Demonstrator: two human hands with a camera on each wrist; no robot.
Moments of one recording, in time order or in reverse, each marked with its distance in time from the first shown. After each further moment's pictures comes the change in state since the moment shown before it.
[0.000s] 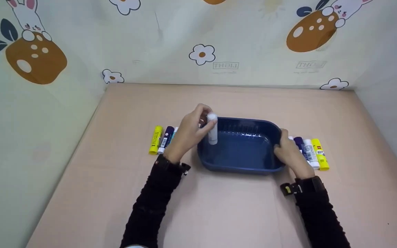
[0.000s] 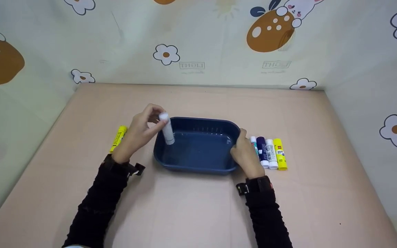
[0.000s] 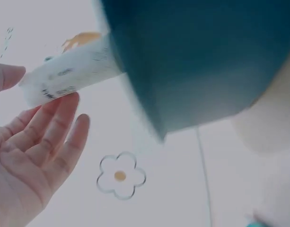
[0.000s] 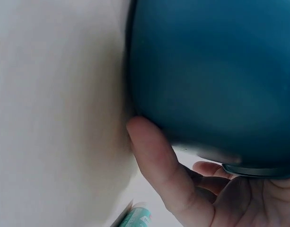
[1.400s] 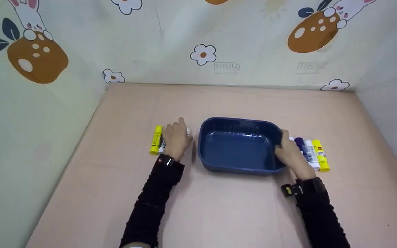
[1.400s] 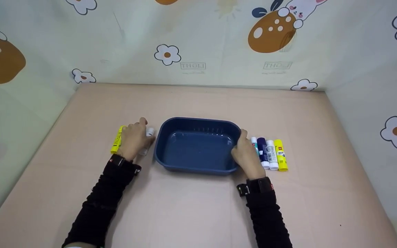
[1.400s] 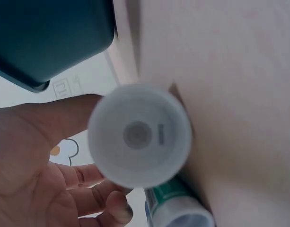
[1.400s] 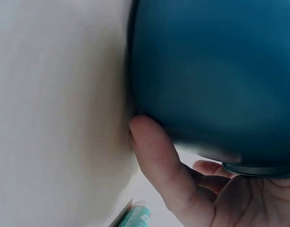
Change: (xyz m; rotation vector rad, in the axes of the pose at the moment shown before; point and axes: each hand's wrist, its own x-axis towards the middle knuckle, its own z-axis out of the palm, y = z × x) left_hand -0.010 -0.063 0.015 0.781 -0.033 -0.522; right_hand 0.000 -0.001 0.000 0.009 -0.012 0.015
